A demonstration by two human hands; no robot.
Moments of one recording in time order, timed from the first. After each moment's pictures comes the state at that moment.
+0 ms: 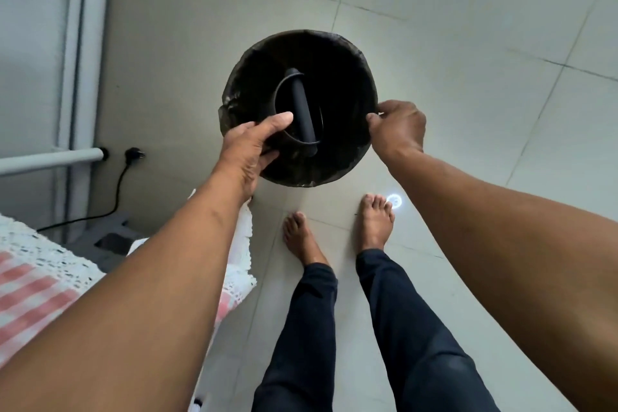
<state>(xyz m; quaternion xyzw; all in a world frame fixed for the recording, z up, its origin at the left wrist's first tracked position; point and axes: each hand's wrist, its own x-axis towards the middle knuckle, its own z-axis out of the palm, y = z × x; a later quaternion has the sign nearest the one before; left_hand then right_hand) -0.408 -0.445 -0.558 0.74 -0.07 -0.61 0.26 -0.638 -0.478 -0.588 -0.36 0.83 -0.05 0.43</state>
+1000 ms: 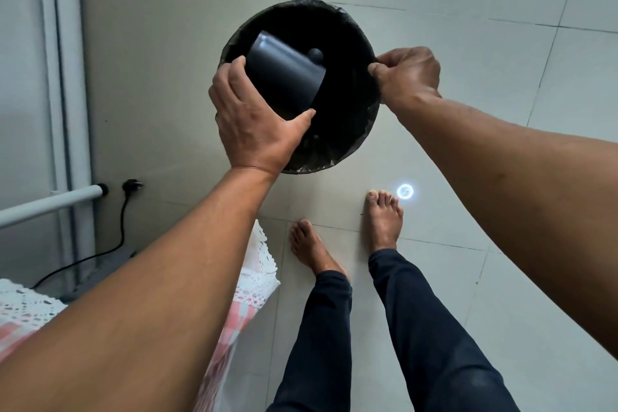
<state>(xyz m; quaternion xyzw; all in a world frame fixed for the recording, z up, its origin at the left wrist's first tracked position) -0.463 -0.483 -0.557 0.77 -0.61 -0.15 0.13 -0.688 -0.530 -0.621 -0.30 0.83 -0.16 0.44</state>
